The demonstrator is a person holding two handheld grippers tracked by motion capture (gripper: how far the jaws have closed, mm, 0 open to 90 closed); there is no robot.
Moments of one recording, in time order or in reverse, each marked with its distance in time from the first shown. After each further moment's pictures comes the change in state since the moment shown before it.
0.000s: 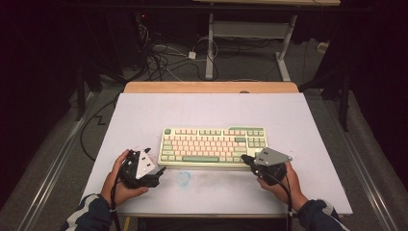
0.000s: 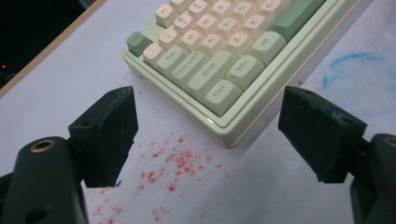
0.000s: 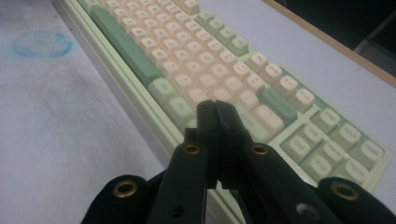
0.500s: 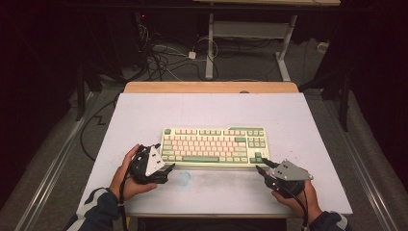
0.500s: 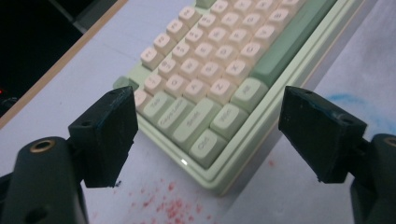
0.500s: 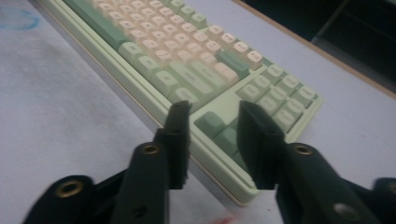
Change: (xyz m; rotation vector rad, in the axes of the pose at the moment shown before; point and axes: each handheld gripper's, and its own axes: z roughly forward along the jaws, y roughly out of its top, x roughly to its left) left arm -0.014 0.010 0.014 -0.024 -0.050 0.031; right arm 0.003 -0.039 -0.039 -0.020 -0.134 0.033
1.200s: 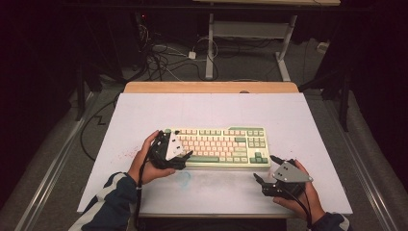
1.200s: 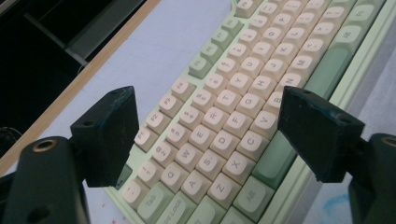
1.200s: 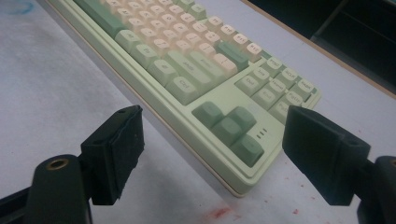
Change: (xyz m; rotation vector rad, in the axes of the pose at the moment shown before) left arm -0.021 0.034 0.048 -0.043 -0.066 0.028; right arm 0.001 -0.007 -0.001 0.005 -0.026 -0.022
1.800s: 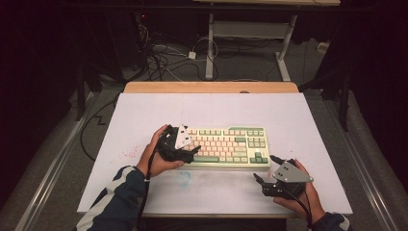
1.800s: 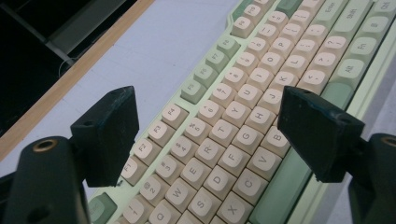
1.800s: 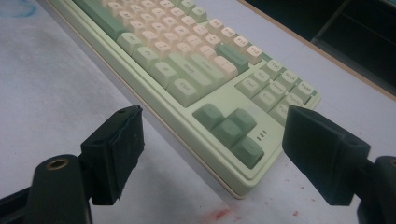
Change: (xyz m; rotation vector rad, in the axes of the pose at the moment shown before) left arm -0.005 0.017 0.028 0.033 -0.036 -0.059; right arm 0.000 0.000 -0.001 -0.006 0.007 -0.001
